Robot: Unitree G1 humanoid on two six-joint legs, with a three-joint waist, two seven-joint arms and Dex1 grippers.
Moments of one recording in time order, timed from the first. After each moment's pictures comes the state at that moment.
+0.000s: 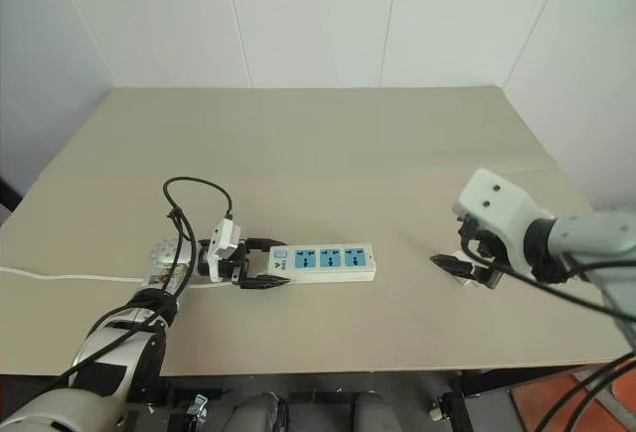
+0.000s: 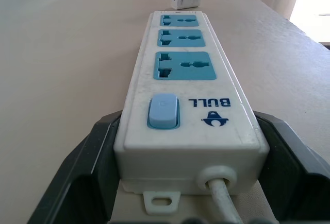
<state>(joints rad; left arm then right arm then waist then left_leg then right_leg) -0.76 0.35 -0.03 1.12 -0.19 -0.50 -1.60 -0.41 -1.27 -0.09 -0.61 0.51 1.16 0.88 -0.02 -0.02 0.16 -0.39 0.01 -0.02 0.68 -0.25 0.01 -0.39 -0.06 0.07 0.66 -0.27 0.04</state>
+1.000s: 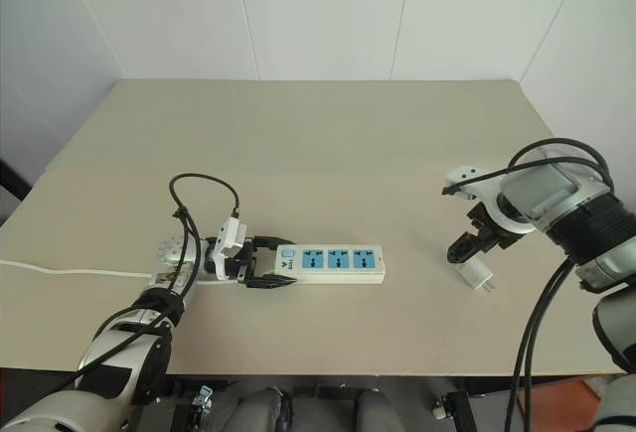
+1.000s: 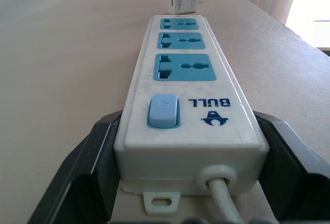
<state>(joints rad) -0.75 0.32 -0.02 1.05 -0.19 -0.48 -1.60 -1.15 -1.08 0.84 0.24 0.16 1.32 1.27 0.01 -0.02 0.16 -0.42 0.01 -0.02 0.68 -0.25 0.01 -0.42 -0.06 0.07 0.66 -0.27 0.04</state>
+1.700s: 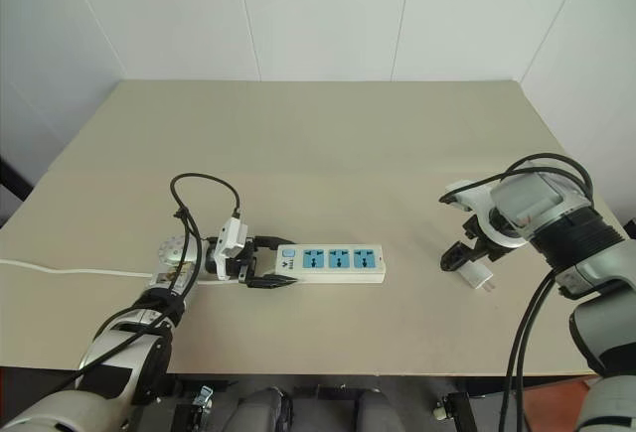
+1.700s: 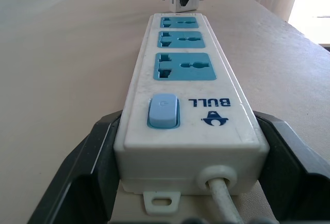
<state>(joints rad) -0.75 0.32 -0.02 1.06 -0.18 -0.50 -1.58 -1.07 -1.00 0.73 0.31 0.18 1.42 1.15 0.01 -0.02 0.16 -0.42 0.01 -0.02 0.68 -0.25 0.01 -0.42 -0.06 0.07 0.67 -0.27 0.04</state>
